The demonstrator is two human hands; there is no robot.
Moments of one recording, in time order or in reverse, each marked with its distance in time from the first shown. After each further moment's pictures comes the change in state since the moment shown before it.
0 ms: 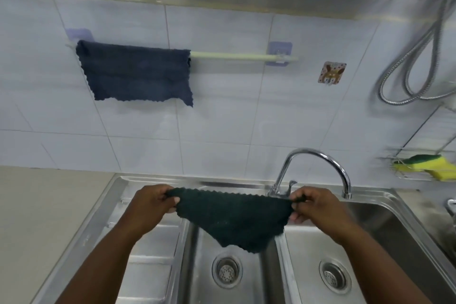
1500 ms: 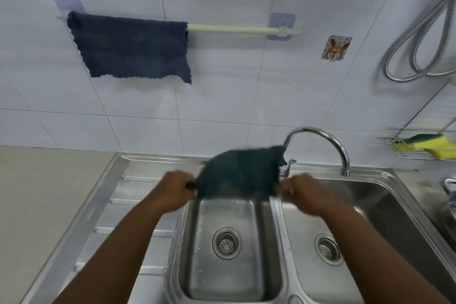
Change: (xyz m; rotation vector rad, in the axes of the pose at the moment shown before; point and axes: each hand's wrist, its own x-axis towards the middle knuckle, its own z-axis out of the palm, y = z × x) left_hand 0.000 0.018 0.044 0.341 -0.097 0.156; right_hand 0.013 0.010 0.019 -0.840 -0.148 -0.322
